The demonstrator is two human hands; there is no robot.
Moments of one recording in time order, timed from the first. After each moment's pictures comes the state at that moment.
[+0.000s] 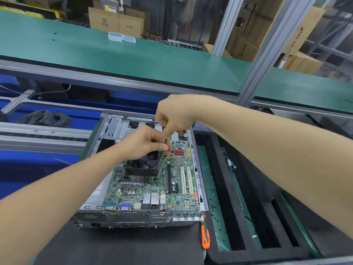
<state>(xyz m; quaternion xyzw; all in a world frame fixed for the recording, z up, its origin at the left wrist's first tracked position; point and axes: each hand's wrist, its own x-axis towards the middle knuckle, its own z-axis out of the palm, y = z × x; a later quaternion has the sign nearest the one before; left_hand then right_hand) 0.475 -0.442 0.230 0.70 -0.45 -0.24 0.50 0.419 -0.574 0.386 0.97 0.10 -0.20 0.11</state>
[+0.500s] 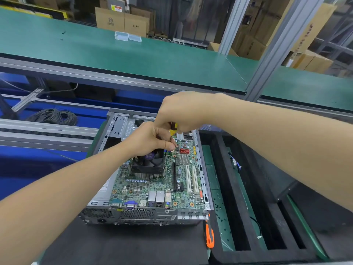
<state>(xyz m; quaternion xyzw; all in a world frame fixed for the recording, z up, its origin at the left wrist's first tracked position) 0.484 -0.443 0.226 0.74 -0.43 -0.18 0.48 0.417 -0.580 0.386 0.91 0.32 -0.09 0.24</state>
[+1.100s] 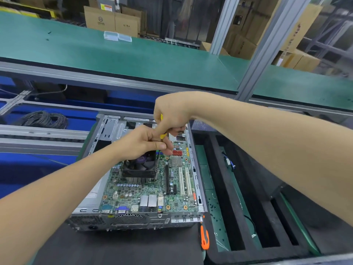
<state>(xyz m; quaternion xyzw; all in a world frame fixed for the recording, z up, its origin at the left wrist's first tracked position) 0.476 -0.444 0.236 0.65 -0.46 -0.29 0.53 0.422 -0.577 0.390 0.97 0.05 -0.24 0.00</state>
